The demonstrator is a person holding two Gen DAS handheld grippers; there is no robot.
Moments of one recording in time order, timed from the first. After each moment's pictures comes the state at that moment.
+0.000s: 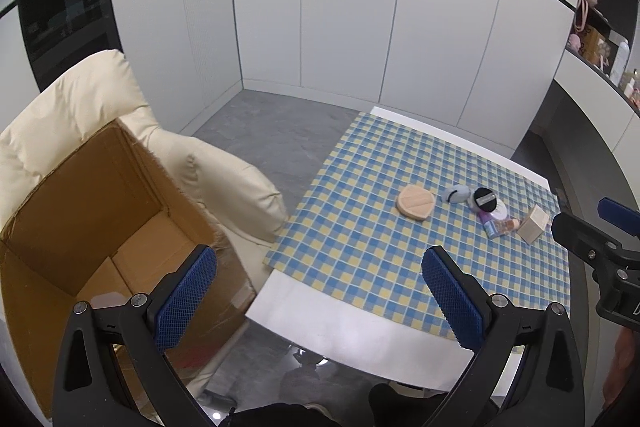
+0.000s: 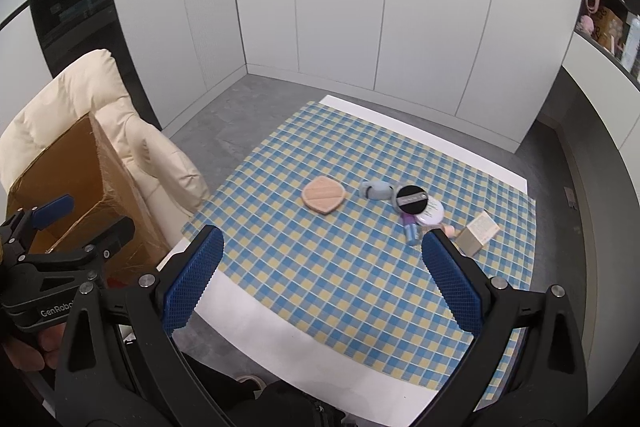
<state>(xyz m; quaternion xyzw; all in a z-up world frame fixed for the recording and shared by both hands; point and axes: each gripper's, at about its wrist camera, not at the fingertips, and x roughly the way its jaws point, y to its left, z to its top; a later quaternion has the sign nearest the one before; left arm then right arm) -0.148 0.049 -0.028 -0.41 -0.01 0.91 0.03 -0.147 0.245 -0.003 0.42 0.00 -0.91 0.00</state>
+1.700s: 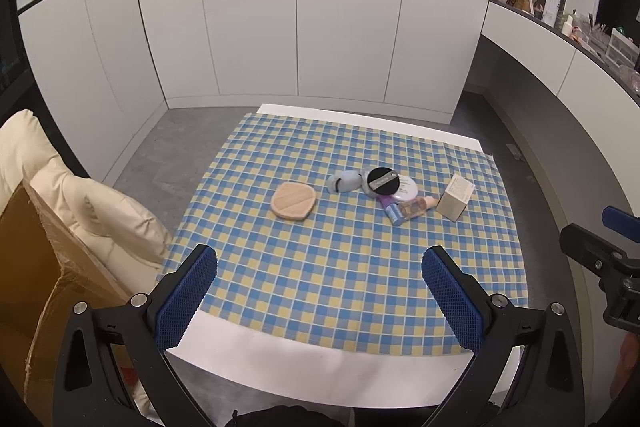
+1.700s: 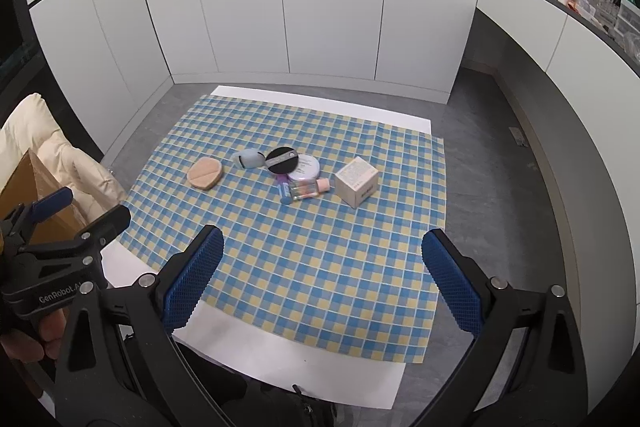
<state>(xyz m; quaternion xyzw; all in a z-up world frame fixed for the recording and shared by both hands) -0.149 0.194 -0.033 -0.42 0.05 0.90 0.15 -0.080 0.393 -0.010 0.43 -0.06 -0.89 -0.12</state>
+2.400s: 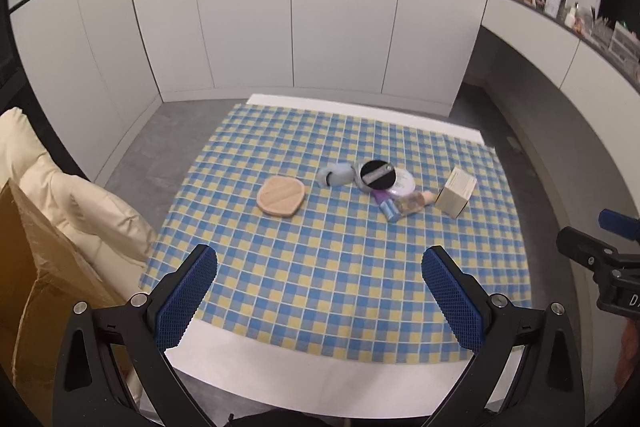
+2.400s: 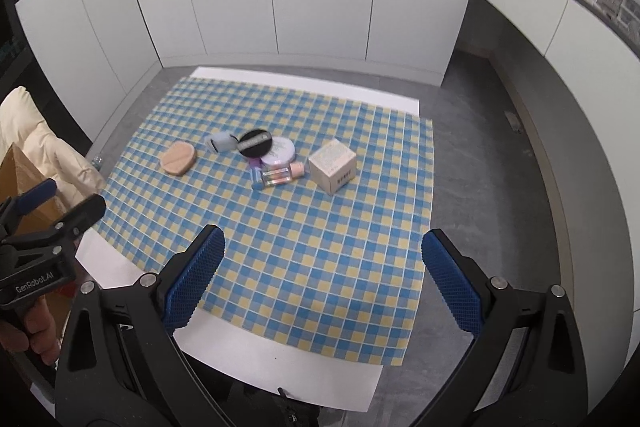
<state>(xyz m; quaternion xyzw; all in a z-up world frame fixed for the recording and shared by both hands) -0.167 0.214 -0.058 -0.43 0.06 0.89 0.15 -0.095 0.429 -0.042 0.47 -0.06 -0.87 -0.12</state>
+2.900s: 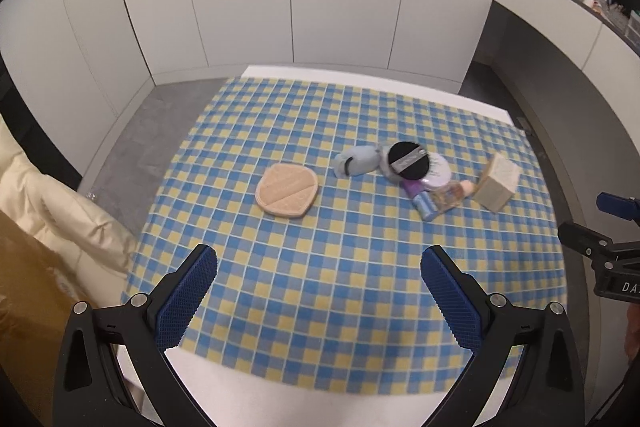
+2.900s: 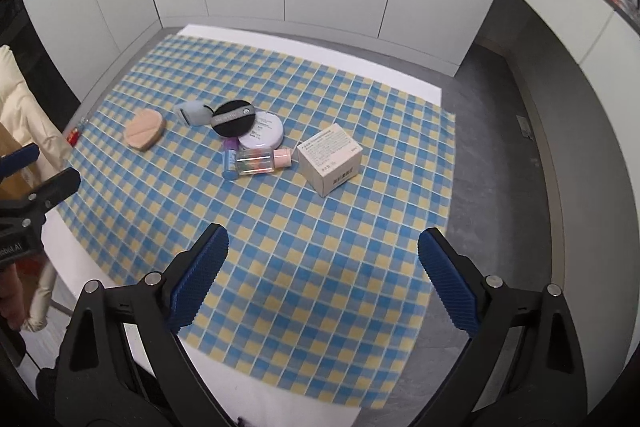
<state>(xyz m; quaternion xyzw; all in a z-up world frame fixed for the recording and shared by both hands) -0.233 0.212 -0.120 -0.47 0.07 0.87 0.15 -0.163 0.451 -0.115 0.52 -0.01 -0.85 -0.09</state>
